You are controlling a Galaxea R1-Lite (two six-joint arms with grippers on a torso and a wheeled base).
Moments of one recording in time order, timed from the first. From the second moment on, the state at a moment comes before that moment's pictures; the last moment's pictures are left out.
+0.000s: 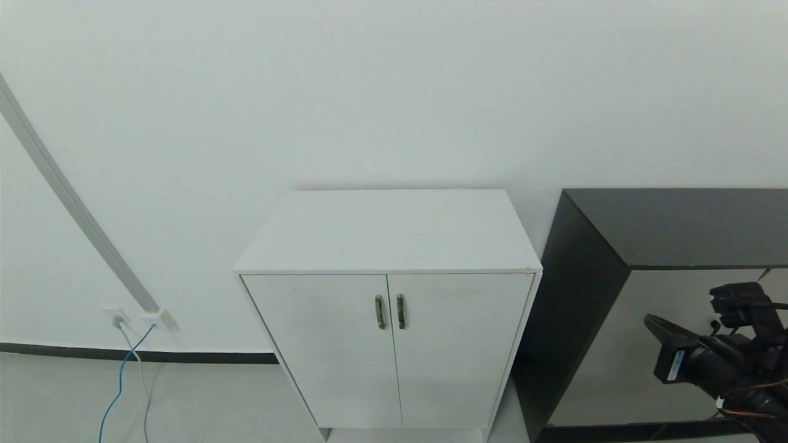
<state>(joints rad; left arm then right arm) 0.00 0.00 0.00 0.00 -0.01 -0.01 0.23 1.71 -0.02 -1.53 -0.13 0.05</state>
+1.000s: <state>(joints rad) 0.00 0.00 0.00 0.00 -0.01 -0.01 0.16 0.94 0.00 -0.64 -0.11 0.09</state>
